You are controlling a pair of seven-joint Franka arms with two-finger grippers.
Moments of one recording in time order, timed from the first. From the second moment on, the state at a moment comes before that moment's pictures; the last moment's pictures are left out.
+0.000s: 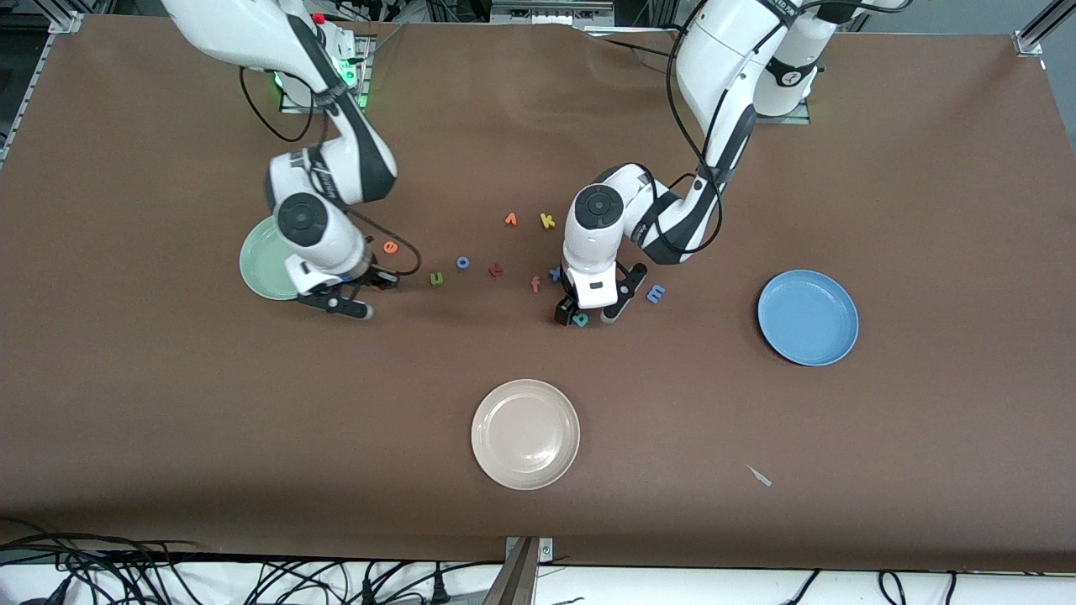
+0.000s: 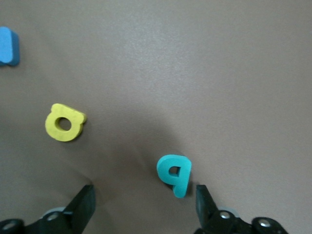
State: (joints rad) left arm -0.66 0.74 -0.04 -1.72 0.08 2.55 -1.73; right arm 0.47 0.34 -0.16 -2.08 0.05 2.27 0.44
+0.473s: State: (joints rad) left arm -0.66 0.75 -0.04 -1.69 0.08 2.53 -1.70; right arm 0.46 0.21 -0.41 -2.31 0.05 2.34 0.00
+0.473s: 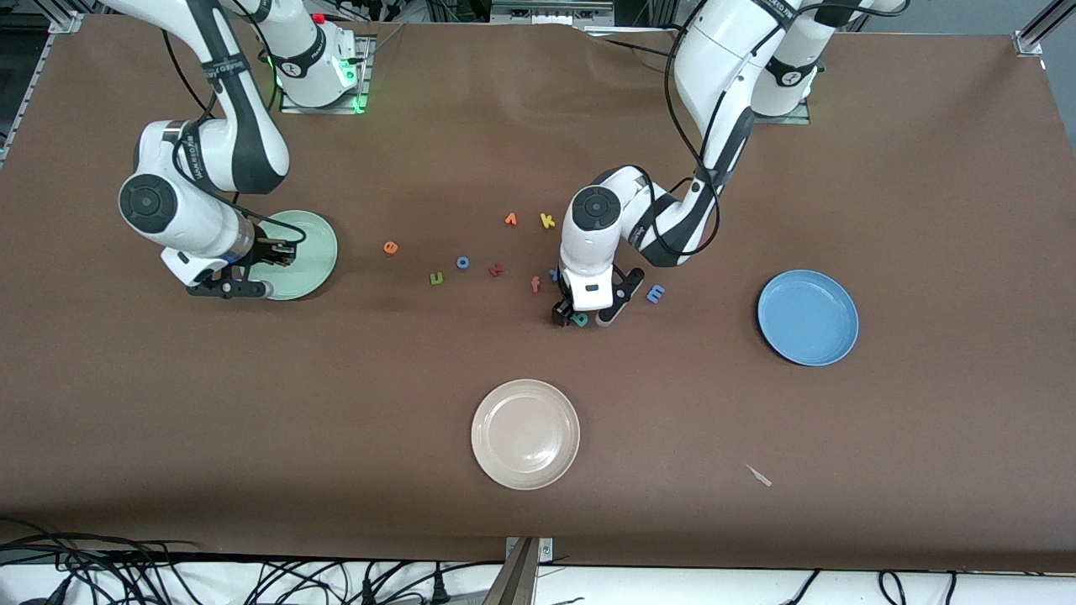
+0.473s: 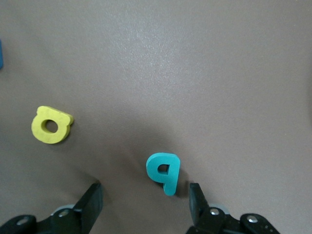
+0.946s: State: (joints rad) left arm -0.67 0.79 -0.04 -1.61 0.08 2.42 -1.66; right arm 0.46 0.21 -0.42 -2.49 0.05 2.57 -0.04
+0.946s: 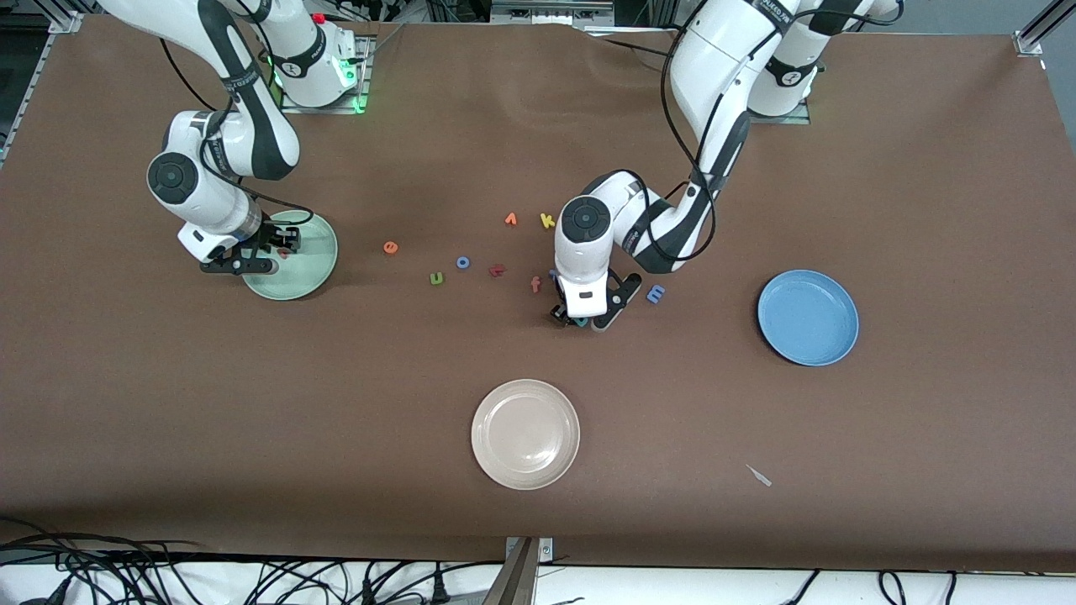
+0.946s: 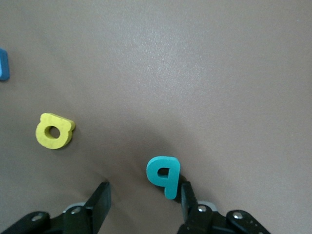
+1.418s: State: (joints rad) left arm -0.66 0.79 -0.03 -1.60 0.08 2.42 -1.66; right arm 0.48 0.20 -0.25 -2.31 0.05 2.45 0.03
